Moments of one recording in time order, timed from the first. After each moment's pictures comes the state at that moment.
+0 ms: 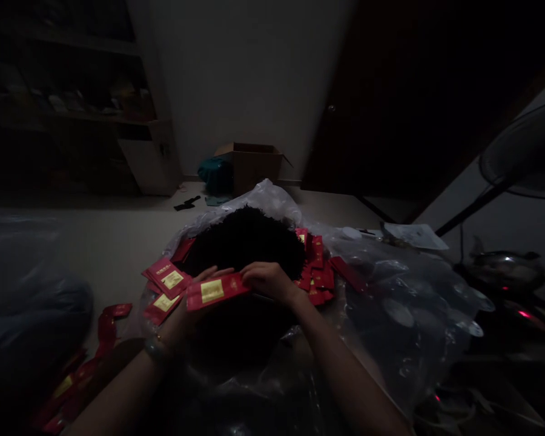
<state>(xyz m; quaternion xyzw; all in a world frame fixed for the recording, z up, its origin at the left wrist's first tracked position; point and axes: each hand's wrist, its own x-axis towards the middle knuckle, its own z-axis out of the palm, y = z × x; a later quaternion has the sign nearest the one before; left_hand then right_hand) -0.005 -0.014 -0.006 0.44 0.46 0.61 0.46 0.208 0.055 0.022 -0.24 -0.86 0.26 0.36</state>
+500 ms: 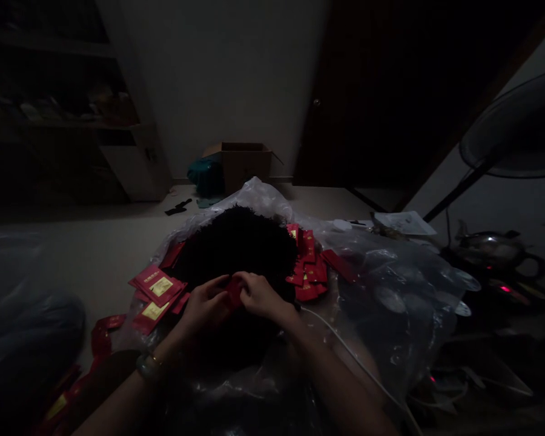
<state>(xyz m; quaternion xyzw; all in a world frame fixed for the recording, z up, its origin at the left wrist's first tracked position) 0.021 0.004 -0.023 0.55 0.55 0.43 0.45 0.198 0.028 0.002 -0.41 -0.81 0.29 0.31</state>
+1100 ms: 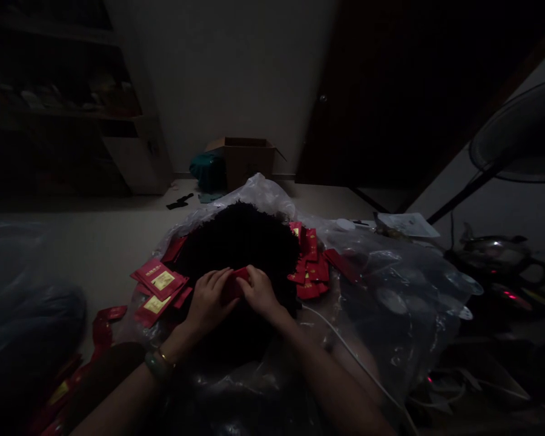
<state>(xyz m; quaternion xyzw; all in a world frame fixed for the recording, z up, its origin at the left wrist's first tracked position) 0.026 0.000 -0.038 0.78 0.50 0.38 -0.01 0.183 0.027 -0.013 -0.51 -0.70 0.33 0.37</state>
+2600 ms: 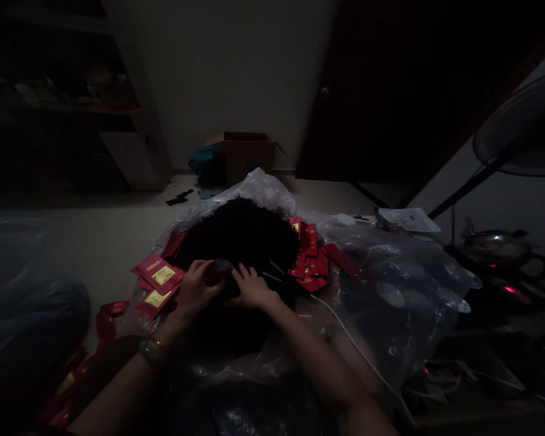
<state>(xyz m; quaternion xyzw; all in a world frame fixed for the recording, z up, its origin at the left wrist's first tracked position) 0.009 0.012 -0.029 0.69 0.57 0.44 0.04 0.178 0.038 -0.023 -0.49 -0.84 0.25 -0.01</state>
